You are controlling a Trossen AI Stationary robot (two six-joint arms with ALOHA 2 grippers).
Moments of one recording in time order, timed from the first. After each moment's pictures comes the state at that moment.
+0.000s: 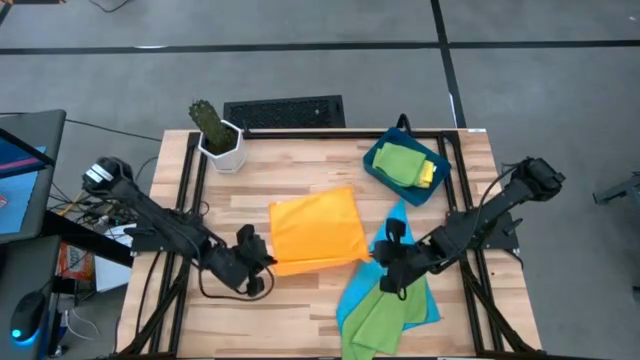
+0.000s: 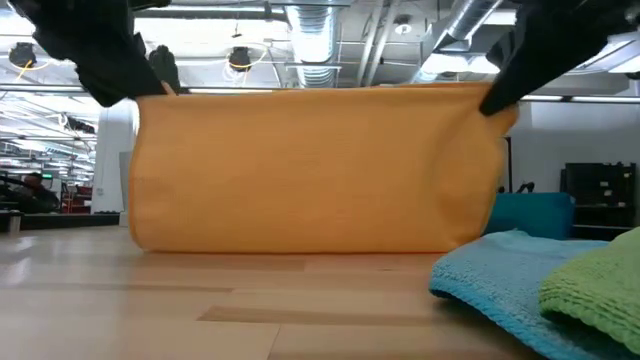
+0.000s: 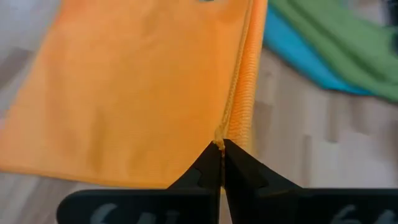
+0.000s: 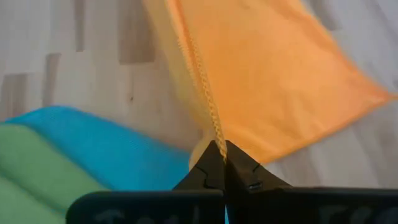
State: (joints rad) left arm -0.60 1.30 0.74 -0.35 -0.54 -0.77; right arm 0.56 1.41 0.91 -0.54 0.51 0.51
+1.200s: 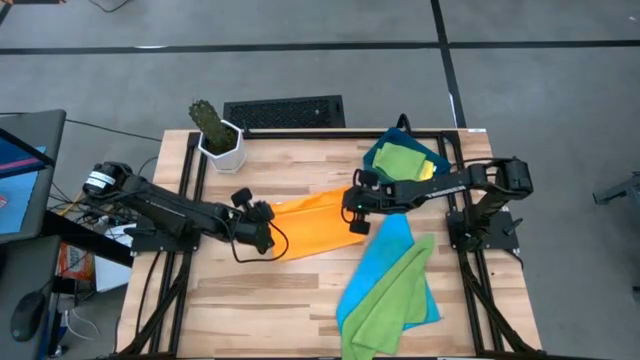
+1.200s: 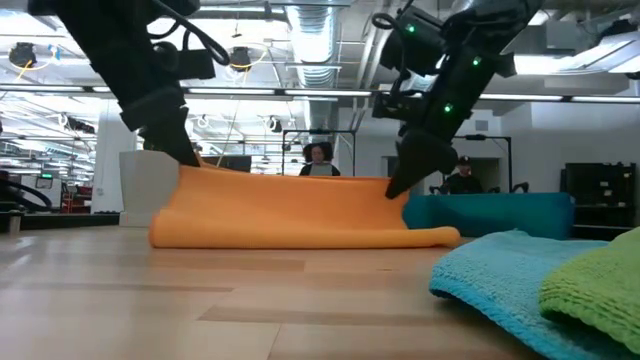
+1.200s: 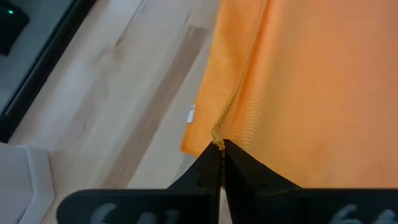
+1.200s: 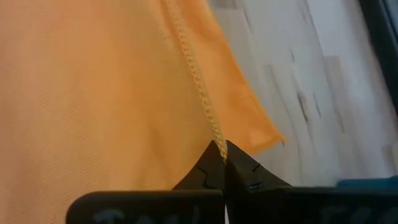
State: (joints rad) left arm -0.24 1.34 0.74 -0.59 -0.64 -0.52; right arm -0.05 1.64 0.91 -0.28 0.32 -0.09
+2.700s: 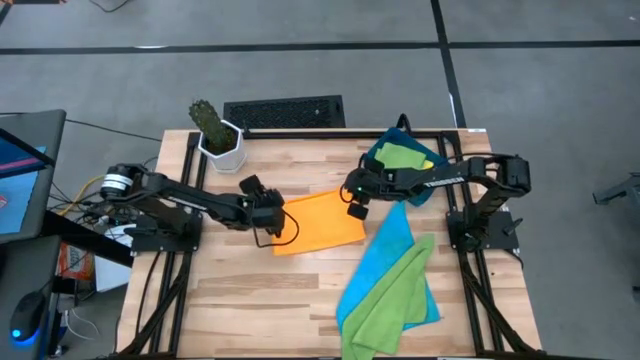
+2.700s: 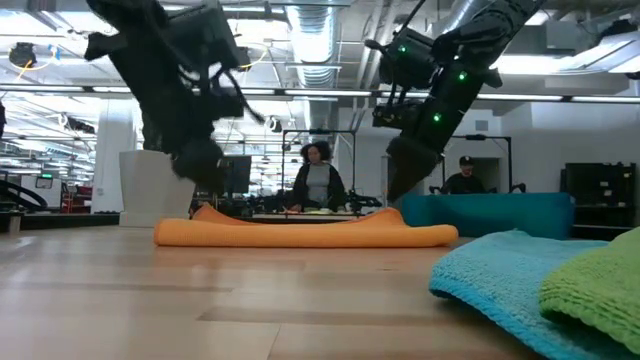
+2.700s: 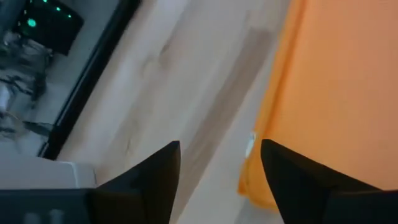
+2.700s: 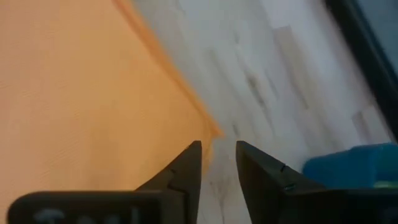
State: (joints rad) left arm -0.06 1.48 0.75 -0.44 -0.72 -0.34; right arm -0.18 1.64 0.91 -0.27 0.31 -0.01
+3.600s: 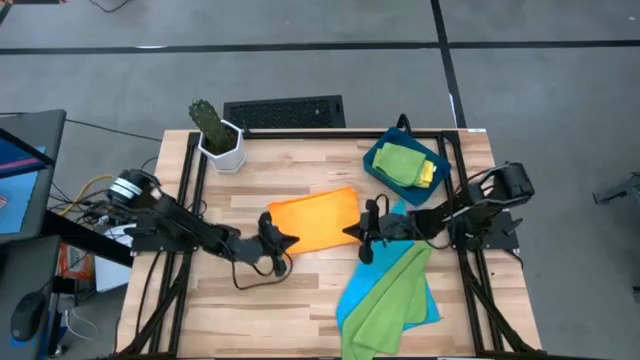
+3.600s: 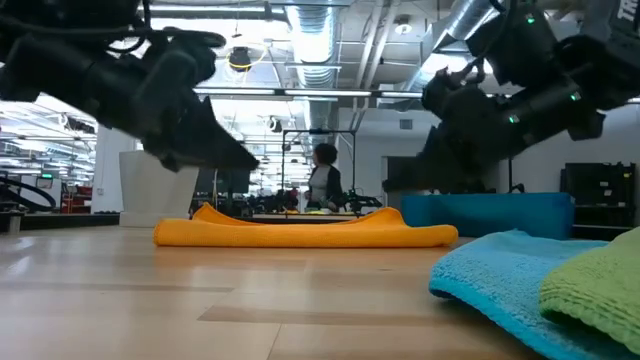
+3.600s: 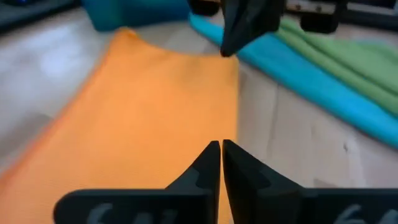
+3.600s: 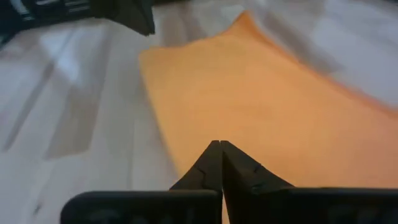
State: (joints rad) left arm -0.40 1.62 0.47 0.65 -0.64 -0.42; right arm 0.18 1.68 0.44 0.77 0.25 0.23
